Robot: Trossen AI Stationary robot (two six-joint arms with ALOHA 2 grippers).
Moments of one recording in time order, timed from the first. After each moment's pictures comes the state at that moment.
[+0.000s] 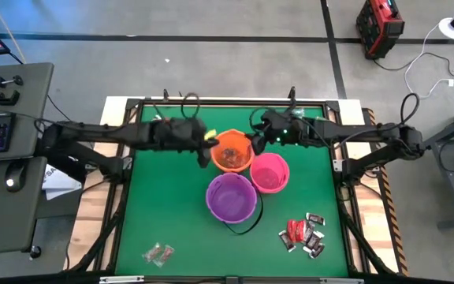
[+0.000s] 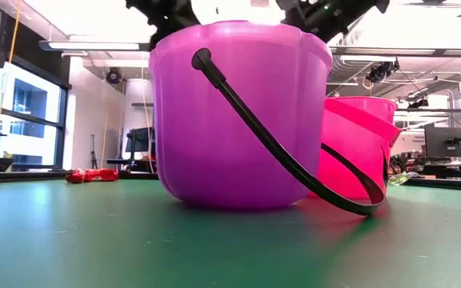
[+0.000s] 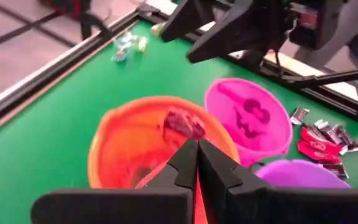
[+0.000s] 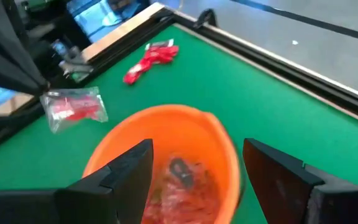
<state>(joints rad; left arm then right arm) 0.08 1.32 1.08 -0.29 -0.17 -0.35 -0.17 1.33 1.03 -0.26 0.24 0.49</state>
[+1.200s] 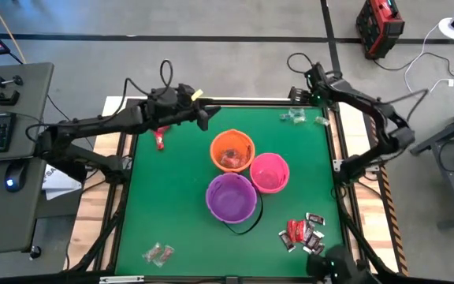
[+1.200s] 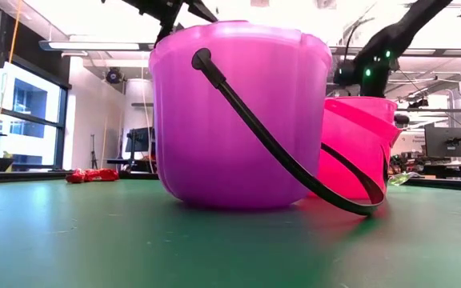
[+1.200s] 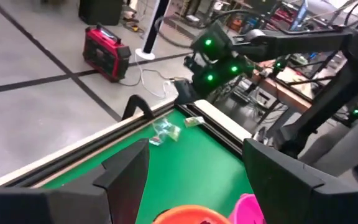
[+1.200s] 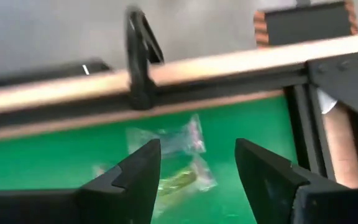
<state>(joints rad) 0.31 1.26 1.08 -0.05 -0.18 -0.44 -1.09 1.52 1.03 -0.67 0.16 0.57</state>
